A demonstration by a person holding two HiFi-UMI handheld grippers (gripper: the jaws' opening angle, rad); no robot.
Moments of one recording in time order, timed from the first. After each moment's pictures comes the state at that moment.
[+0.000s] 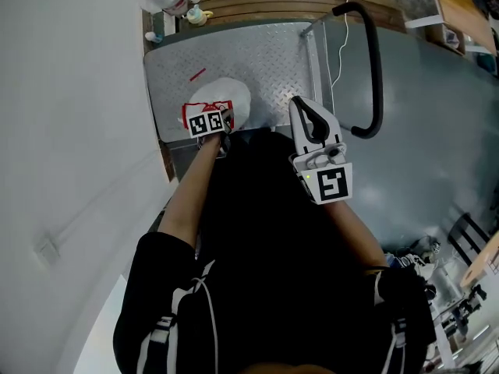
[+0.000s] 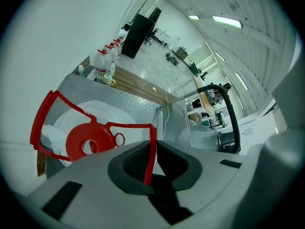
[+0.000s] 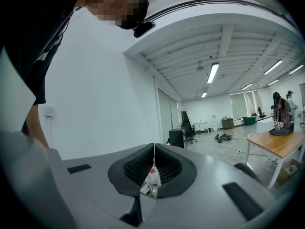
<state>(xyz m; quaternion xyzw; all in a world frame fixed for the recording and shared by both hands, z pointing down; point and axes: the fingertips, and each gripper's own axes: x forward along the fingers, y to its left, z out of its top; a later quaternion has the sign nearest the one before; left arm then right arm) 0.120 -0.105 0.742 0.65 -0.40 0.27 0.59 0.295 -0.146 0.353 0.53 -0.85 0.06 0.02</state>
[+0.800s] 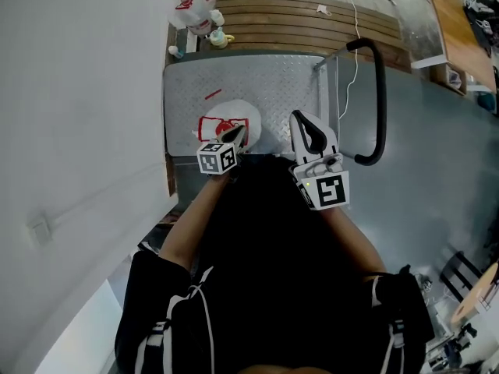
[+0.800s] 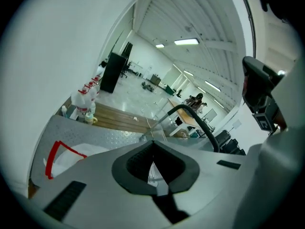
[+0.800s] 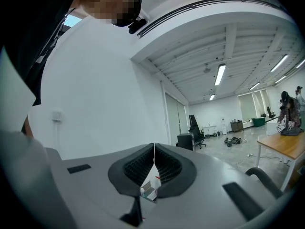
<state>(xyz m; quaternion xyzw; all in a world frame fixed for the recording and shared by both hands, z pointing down) 0.136 -0.110 0.614 0.78 -0.42 0.16 0.43 0.258 -0.138 0.341 0.48 -0.87 0.05 0.00</state>
